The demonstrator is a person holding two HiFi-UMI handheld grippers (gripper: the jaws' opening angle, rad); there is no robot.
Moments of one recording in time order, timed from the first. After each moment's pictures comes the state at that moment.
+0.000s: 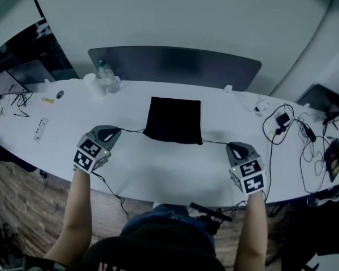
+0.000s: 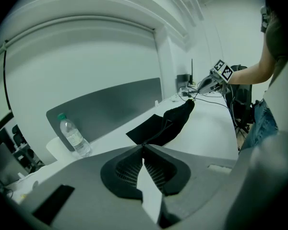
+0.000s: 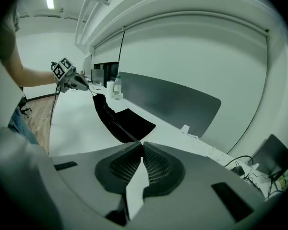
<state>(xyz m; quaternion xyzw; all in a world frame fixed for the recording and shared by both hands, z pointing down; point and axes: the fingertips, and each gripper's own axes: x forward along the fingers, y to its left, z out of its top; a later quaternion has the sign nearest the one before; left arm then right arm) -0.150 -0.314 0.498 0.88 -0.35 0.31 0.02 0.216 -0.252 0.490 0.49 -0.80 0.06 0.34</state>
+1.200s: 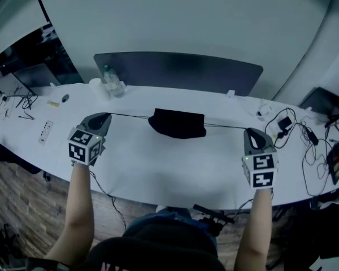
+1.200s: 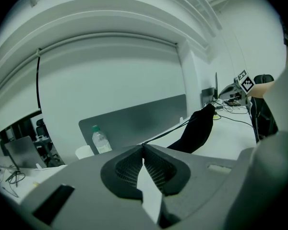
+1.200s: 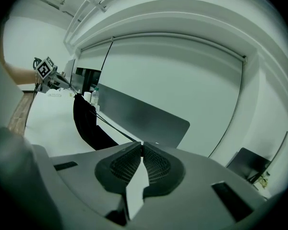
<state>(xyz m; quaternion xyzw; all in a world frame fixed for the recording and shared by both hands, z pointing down) -0.194 -0.353 0.430 0.85 -0.48 0.22 0.02 0.255 -0.285 0.407 0.60 -0.74 -0.02 0.29</state>
